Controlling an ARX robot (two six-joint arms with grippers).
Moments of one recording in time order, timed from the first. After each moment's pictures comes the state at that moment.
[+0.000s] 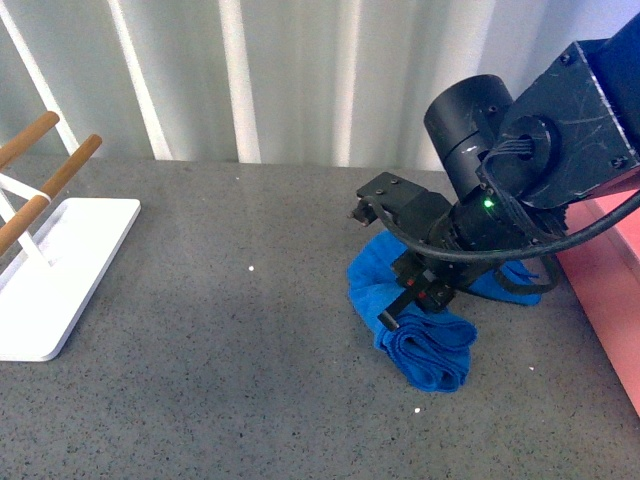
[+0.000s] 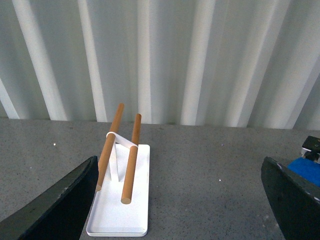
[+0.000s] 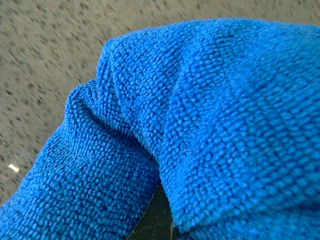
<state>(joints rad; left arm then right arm) 0.00 0.00 0.02 0.00 0.00 -0.01 0.36 2.29 1.31 -0.10 -0.12 -0.44</state>
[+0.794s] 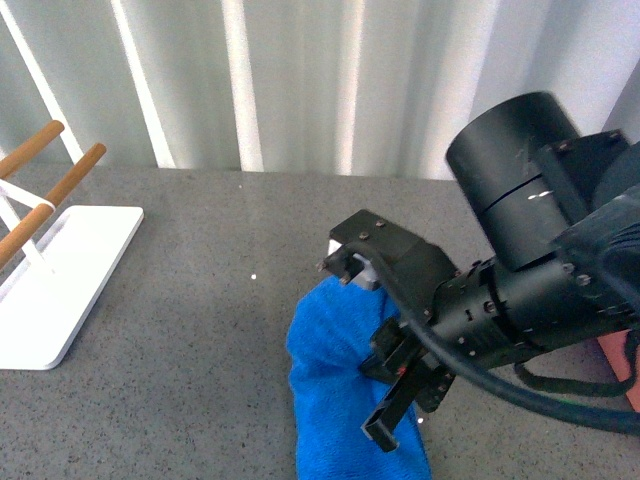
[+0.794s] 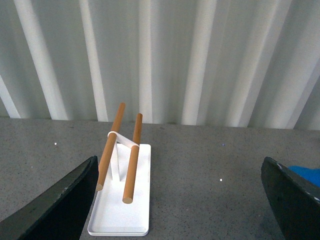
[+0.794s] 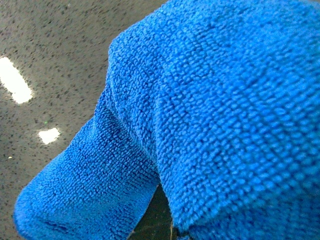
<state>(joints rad) 0.00 0.00 0.02 0.00 0.00 -0.01 0.40 1.95 0.91 0.01 -0.35 -0.40</state>
